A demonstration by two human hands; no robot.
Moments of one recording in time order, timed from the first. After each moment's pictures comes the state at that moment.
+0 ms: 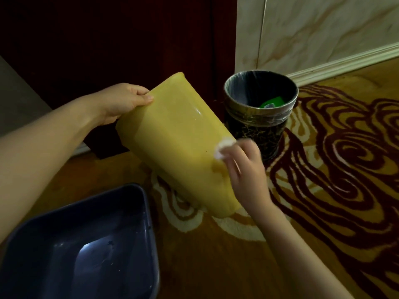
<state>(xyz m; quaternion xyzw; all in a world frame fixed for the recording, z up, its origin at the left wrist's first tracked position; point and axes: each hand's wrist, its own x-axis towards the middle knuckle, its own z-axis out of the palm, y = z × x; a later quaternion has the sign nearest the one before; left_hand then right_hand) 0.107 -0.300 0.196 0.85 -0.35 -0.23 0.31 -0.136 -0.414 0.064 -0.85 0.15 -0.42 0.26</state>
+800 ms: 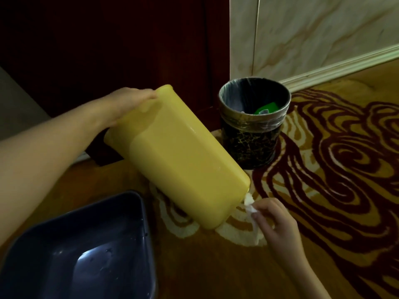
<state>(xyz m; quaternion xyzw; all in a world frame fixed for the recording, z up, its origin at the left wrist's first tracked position) 0.089 -0.324 0.206 0.91 -0.25 -0.17 0.29 -0.226 -0.414 0.004 -0.80 0.26 -0.31 0.44</state>
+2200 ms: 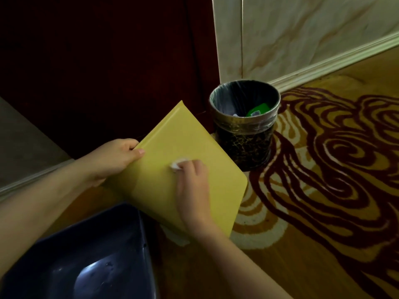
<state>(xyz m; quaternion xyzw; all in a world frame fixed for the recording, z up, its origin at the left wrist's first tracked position) 0.027 -0.280 0.185 0.89 -0.33 -0.21 0.25 -0.072 -0.357 0.044 -0.79 0.24 -0.43 0.37</state>
